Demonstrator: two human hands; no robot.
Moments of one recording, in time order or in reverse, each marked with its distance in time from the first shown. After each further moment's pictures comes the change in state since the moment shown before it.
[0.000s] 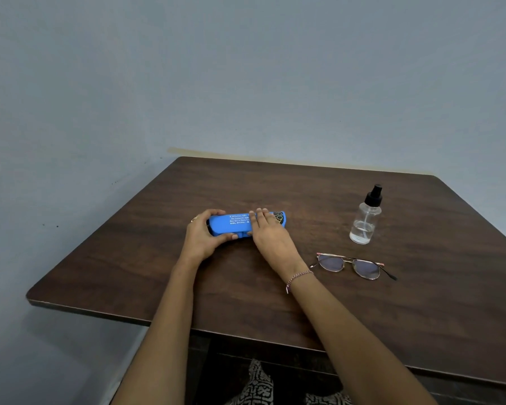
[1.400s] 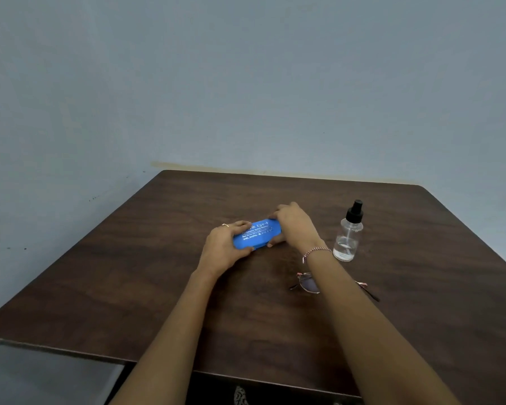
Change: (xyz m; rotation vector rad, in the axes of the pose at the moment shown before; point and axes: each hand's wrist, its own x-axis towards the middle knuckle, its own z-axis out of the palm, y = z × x) left_hand 0.018 0.048 0.061 0.241 -0.177 0.166; right_hand 0.031 0.109 -0.016 0.189 -0.213 0.135
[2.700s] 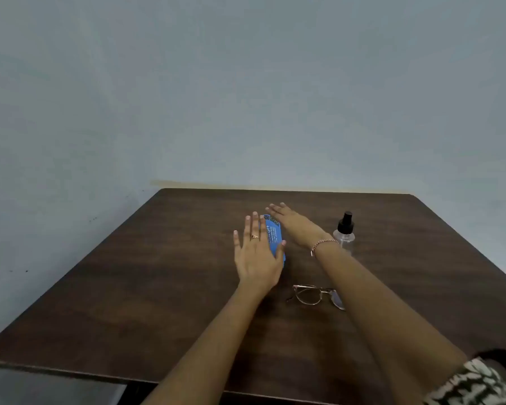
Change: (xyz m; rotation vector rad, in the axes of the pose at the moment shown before) left_hand 0.001 0.082 0.038 0.420 0.040 -0.103; right_hand 0.008 0.034 -0.006 0.130 -0.020 -0.112
